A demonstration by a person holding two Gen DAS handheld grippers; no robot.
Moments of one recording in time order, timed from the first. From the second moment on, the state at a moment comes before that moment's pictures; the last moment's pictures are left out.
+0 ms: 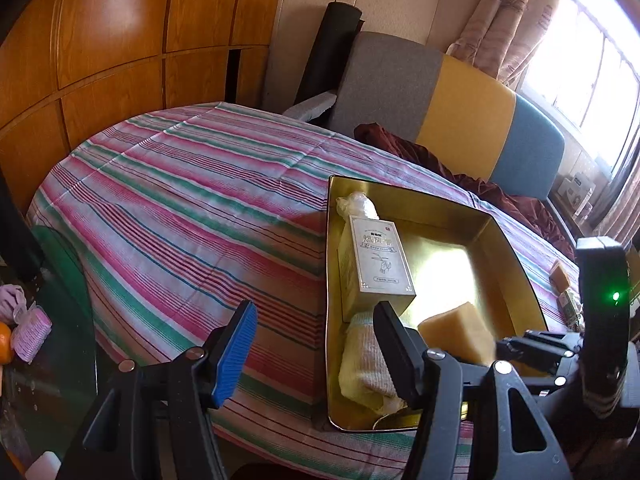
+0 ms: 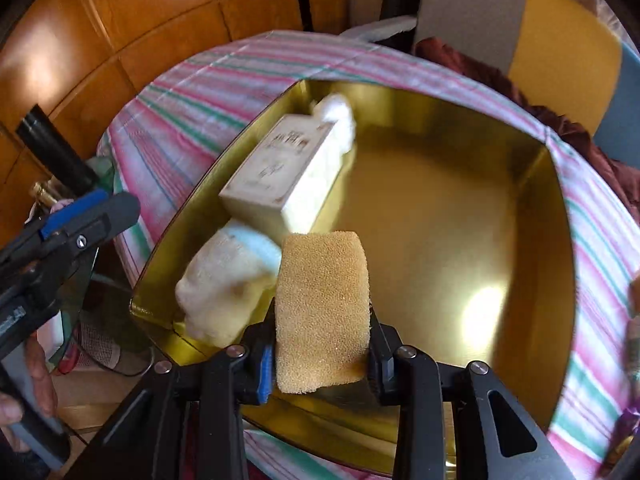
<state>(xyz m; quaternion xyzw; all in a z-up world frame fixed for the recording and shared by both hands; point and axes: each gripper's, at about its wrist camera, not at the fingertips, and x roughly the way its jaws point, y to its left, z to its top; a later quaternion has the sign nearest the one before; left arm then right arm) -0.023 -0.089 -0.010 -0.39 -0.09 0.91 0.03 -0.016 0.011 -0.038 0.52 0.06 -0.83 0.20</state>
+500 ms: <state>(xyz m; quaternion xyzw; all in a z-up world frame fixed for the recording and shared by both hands) -0.020 -0.086 -0.009 -0.39 -0.08 0.92 0.02 0.004 0.043 -0.017 0.48 -0.05 -0.84 0.26</state>
